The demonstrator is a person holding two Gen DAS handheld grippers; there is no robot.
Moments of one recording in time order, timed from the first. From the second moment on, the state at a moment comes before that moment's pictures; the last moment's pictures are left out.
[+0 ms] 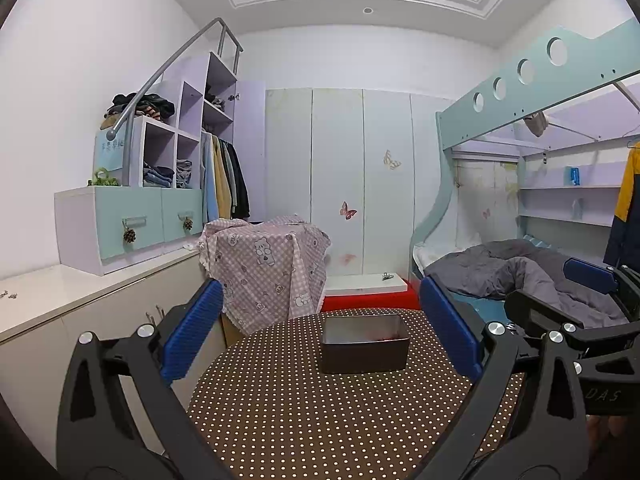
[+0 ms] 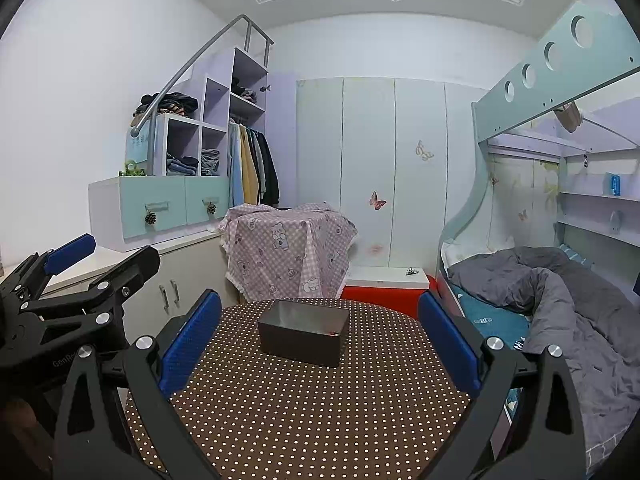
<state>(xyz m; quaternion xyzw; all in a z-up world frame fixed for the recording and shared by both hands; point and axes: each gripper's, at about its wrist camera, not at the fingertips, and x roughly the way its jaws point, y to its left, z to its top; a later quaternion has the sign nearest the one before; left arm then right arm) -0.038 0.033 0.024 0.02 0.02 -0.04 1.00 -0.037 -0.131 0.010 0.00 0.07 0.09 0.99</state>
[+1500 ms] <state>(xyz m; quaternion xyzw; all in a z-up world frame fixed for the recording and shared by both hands) -0.025 0.040 0.015 0.03 0.04 -0.04 1.00 -0.024 -0.127 -0.002 0.01 0.10 0.08 0.99</state>
